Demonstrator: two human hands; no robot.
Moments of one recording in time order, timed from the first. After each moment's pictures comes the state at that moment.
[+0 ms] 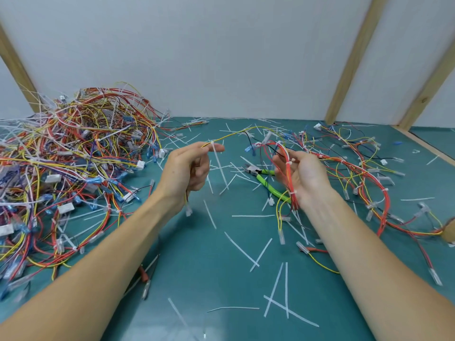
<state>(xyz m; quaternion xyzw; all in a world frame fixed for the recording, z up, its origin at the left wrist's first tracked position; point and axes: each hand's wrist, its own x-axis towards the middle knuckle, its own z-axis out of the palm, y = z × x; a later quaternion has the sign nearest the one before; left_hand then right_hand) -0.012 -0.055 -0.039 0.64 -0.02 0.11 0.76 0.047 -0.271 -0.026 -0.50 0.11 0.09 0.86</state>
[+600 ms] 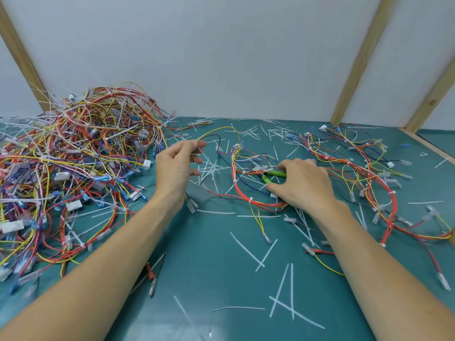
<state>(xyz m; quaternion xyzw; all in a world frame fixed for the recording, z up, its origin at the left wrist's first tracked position) -0.011 -0.047 -0.041 0.63 0.12 0.28 0.71 0.053 -0.279 -0.047 -0.99 -0.11 -0.07 0.08</state>
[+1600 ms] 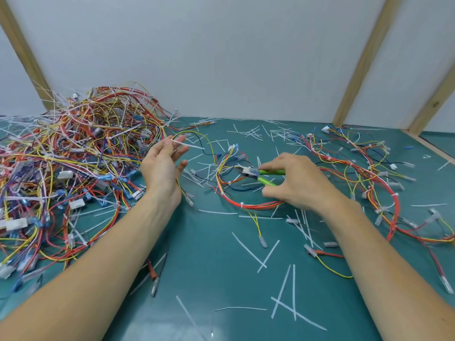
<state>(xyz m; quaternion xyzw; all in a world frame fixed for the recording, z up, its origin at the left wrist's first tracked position) -0.009 -0.032 -0.040 0.44 0.21 0.31 0.81 0.038 -0.279 -0.026 -0.94 -0.25 -0.03 0.22</state>
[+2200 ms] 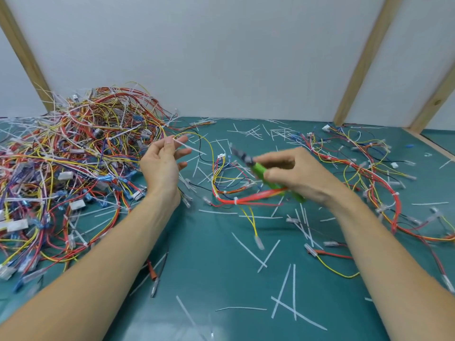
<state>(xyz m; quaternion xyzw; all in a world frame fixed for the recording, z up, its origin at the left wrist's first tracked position) -0.003 -0.027 -0.049 0.54 0.19 0.36 0.74 0.028 -0.278 -0.004 -0.80 -0.30 0.13 0.50</state>
